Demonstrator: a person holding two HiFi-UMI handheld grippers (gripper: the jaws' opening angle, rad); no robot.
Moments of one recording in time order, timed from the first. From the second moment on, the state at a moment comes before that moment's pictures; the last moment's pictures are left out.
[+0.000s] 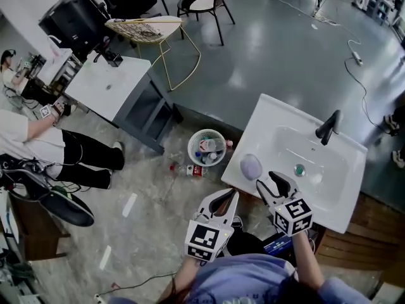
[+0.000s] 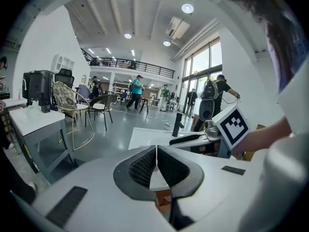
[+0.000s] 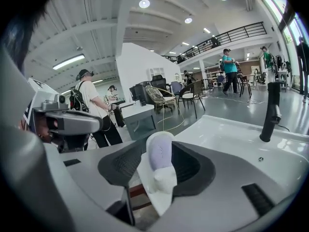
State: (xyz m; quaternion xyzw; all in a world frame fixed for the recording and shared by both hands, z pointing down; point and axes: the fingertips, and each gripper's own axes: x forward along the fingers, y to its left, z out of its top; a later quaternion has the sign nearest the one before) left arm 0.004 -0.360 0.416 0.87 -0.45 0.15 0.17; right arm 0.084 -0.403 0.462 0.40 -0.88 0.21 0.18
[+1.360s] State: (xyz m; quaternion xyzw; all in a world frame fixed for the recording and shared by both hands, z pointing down) left arm -0.027 -0.373 0.433 0.84 -0.48 0.18 0.19; right arm 0.044 -0.451 0.565 0.37 -0.85 0.19 0.33
